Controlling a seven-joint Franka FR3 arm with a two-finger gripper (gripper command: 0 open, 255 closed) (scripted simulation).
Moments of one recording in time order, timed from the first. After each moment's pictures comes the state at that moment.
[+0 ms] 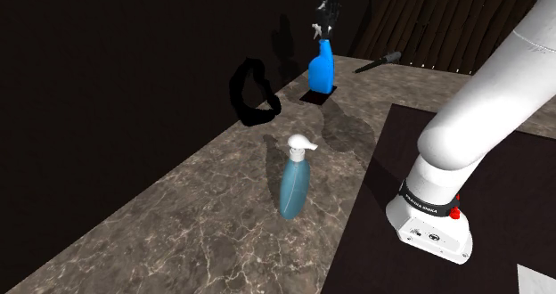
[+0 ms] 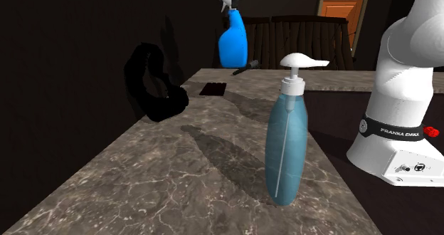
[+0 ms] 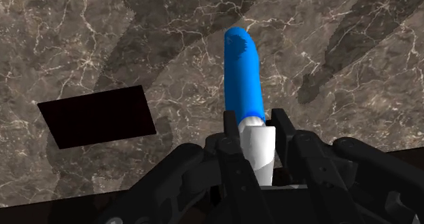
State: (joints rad) arm -0.25 -0.22 -0.13 -1.87 -0.03 1.65 -0.37
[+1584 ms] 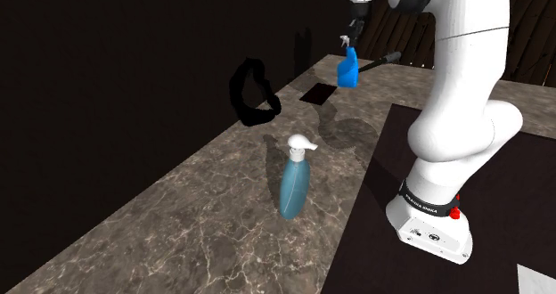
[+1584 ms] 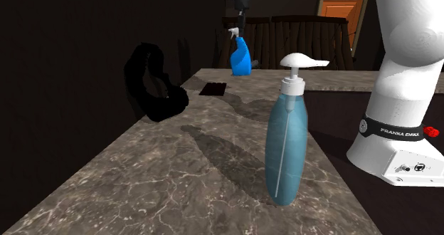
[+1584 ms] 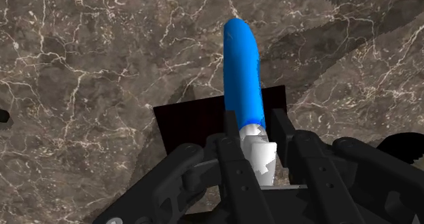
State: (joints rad) arm -0.54 0.42 -0.36 -1.32 0.14 1.71 -0.88
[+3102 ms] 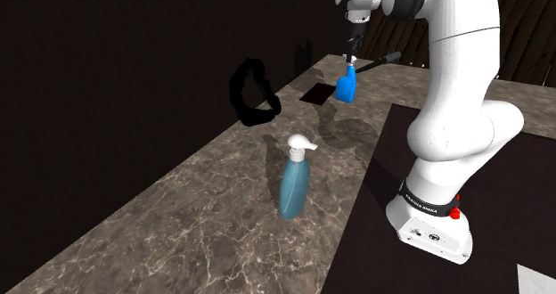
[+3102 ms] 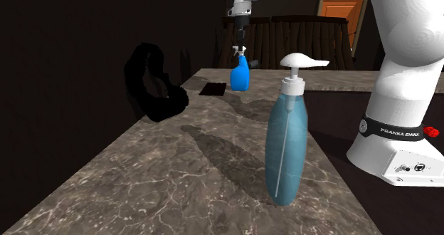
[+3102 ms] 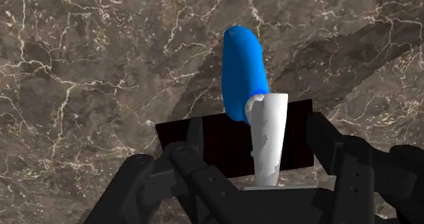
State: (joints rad) arm -0.56 0.49 -0.35 -1.41 0.17 1.87 -0.92
